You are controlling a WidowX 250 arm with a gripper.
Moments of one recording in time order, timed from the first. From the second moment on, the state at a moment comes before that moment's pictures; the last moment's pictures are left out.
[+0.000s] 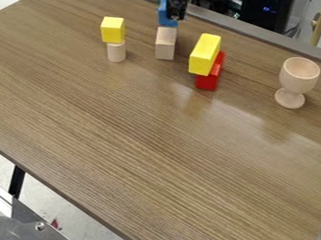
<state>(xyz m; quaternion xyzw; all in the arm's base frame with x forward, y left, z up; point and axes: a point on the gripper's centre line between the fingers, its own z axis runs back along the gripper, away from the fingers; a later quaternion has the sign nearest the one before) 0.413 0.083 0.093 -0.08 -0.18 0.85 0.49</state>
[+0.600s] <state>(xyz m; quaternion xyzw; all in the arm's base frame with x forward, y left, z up) 0.411 0.079 0.090 -0.07 -0.19 0.86 0.46</state>
